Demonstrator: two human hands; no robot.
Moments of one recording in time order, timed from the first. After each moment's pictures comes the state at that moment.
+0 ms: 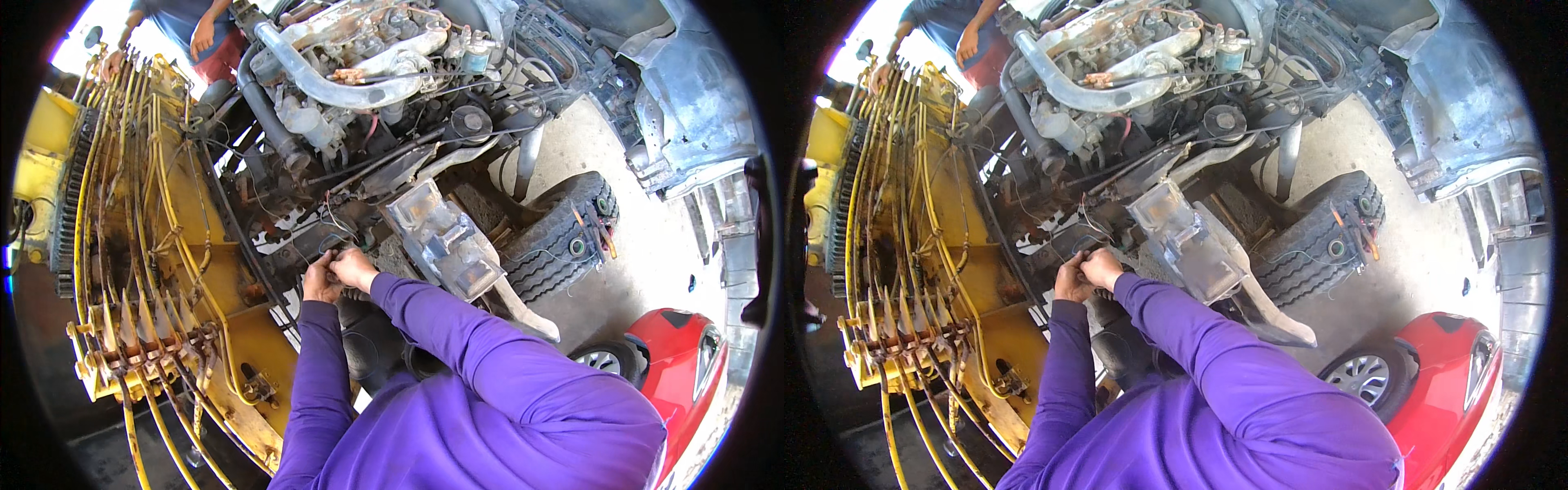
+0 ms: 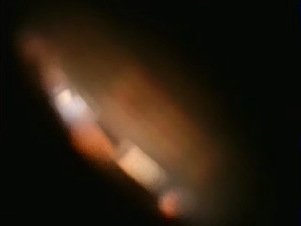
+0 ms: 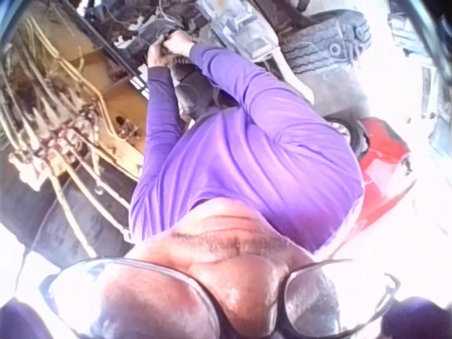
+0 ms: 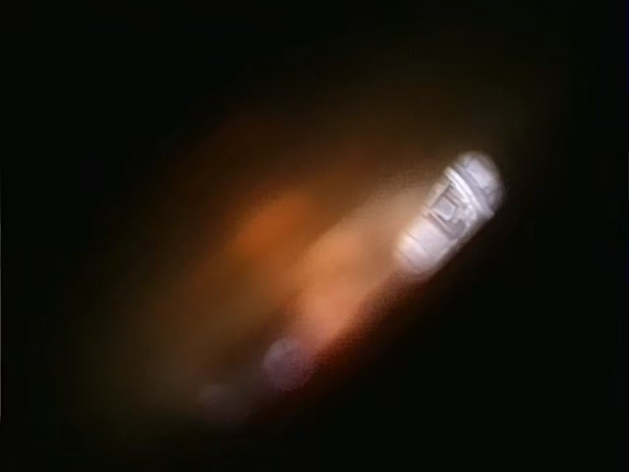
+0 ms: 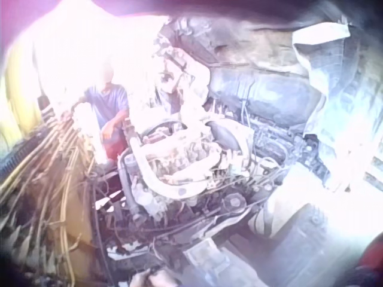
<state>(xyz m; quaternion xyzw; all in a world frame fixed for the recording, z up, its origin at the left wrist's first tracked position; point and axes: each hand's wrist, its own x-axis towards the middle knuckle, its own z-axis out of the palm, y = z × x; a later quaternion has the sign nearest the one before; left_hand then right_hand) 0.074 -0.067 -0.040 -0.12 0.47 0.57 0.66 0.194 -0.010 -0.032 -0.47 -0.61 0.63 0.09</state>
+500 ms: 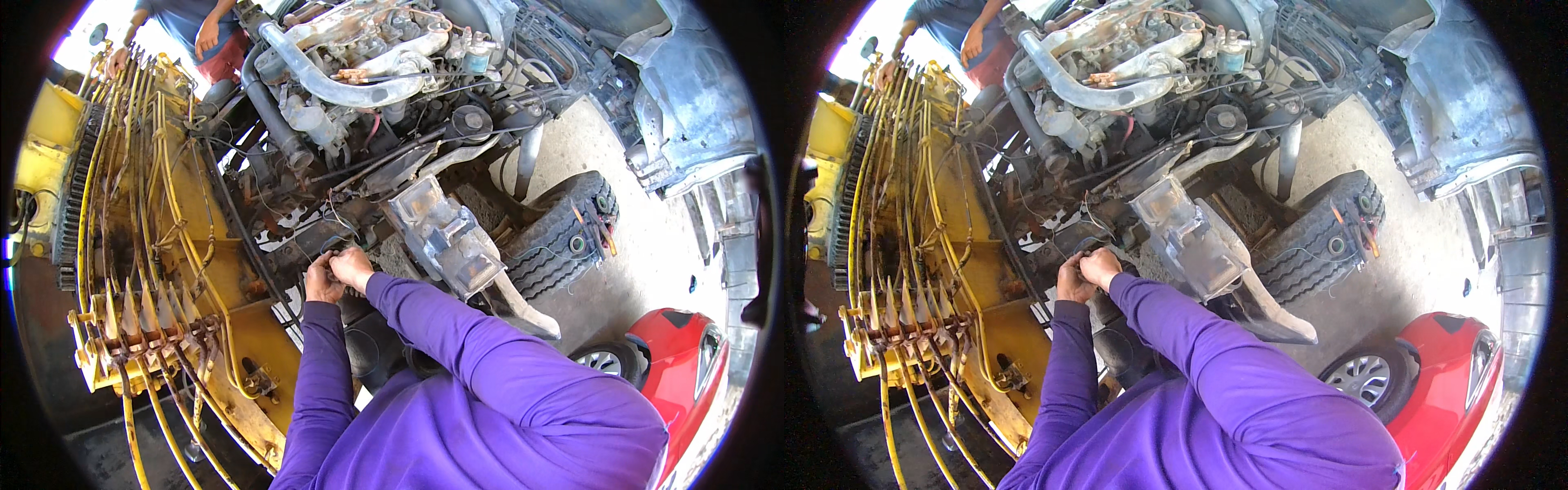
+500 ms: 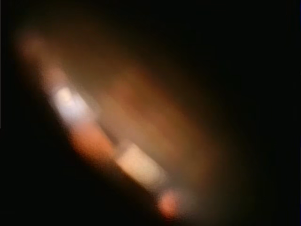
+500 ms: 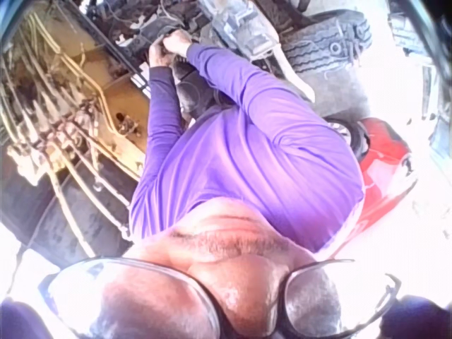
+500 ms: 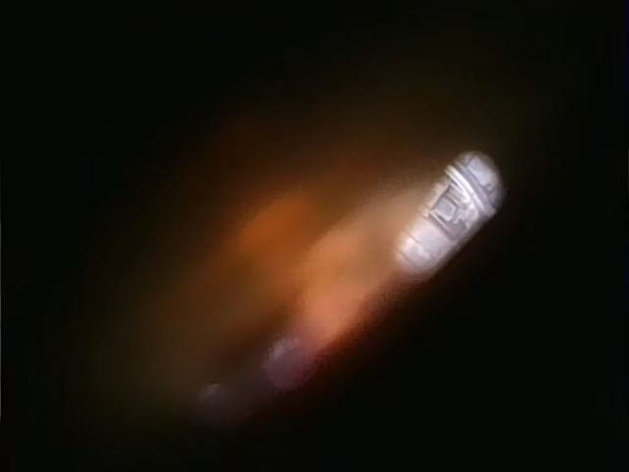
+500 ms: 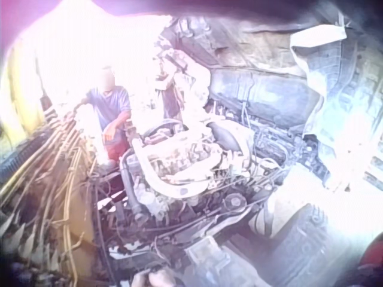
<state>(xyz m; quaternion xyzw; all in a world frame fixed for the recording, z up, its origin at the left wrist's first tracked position) 0.091 -0.069 -0.024 -0.12 0.45 0.62 0.63 0.189 -0.011 -0.032 -0.36 -0.87 0.34 -0.01</state>
